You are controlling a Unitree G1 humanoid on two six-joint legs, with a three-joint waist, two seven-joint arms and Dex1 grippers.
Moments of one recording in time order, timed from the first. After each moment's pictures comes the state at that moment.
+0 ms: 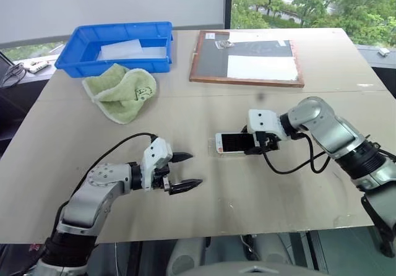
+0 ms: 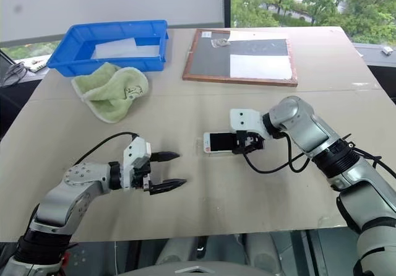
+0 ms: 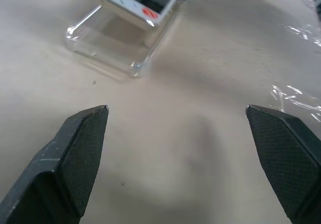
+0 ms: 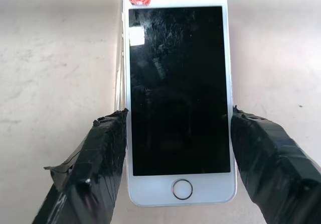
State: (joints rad) left arm -0.02 0.69 0.00 -0.30 -0.41 0.46 -1.06; right arm -0.85 -0.67 0.58 0.11 0.01 0.37 1.24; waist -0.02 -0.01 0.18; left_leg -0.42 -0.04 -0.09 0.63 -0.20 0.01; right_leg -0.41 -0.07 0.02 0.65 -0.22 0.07
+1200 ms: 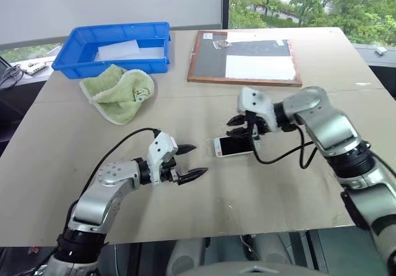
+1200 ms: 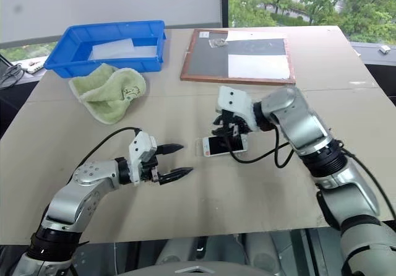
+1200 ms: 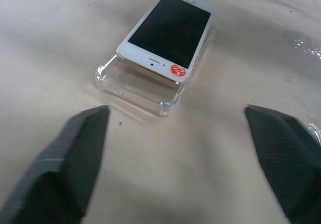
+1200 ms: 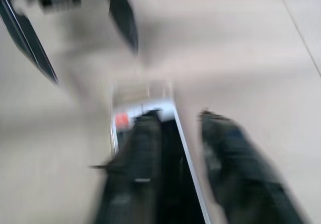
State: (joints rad) left arm -0.06 0.63 -0.02 -0.26 -0.42 0.40 -0.97; right arm -0.79 -0.43 0.39 -0.09 0.06 0.71 1.13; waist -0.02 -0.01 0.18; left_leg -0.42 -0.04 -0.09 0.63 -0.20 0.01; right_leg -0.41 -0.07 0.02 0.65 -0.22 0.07
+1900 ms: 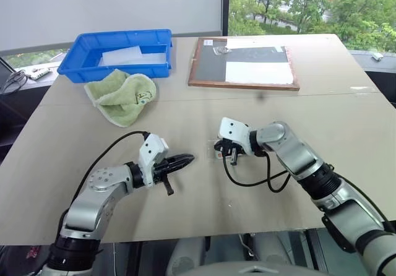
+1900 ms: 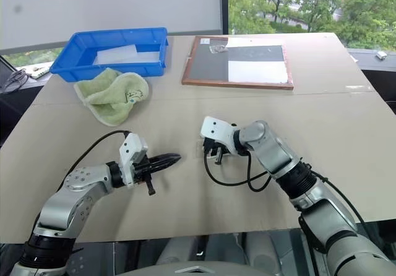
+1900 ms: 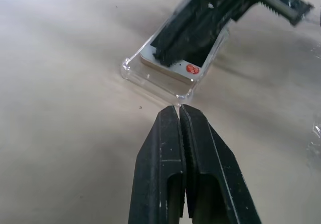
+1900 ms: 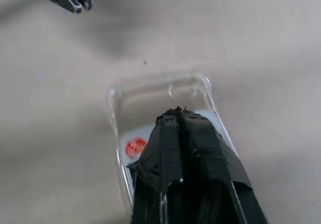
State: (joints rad) left arm -0.02 0.63 0.03 -0.27 -0.43 0.41 -0.90; right arm -0.66 -0.32 0.51 0.03 -0.05 0.63 0.92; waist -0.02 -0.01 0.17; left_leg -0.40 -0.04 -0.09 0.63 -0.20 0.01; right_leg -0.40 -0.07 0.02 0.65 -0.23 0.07
